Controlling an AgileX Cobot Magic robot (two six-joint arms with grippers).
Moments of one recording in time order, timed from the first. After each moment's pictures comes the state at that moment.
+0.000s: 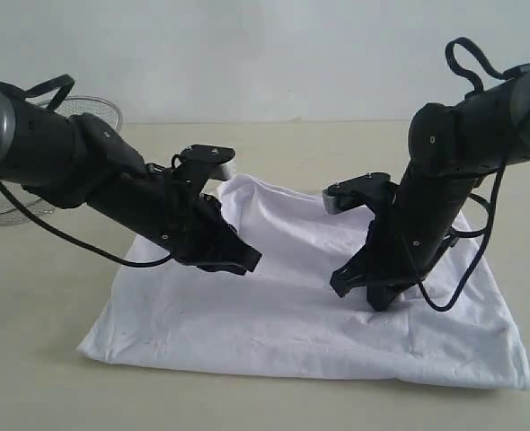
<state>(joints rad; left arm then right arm) -0.46 1.99 -1.11 -0.98 0.49 0.99 0.25 1.96 -1.12 0.19 0.73 -0.31</state>
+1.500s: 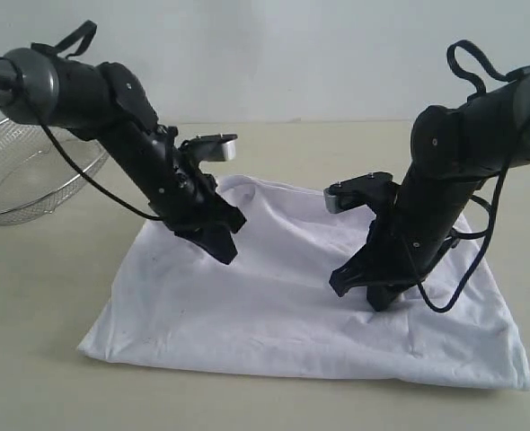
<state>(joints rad) -0.35 2.21 -1.54 -0.60 0.96 0.65 0.25 1.95 -1.11 0.19 0.70 -0.29</state>
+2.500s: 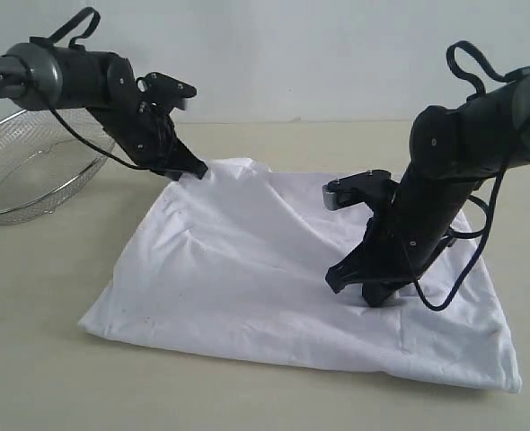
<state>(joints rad) -0.26 2.38 -1.85 -0.09 0.63 0.34 0.25 1.96 -1.11 0.20 0.68 -0.29</state>
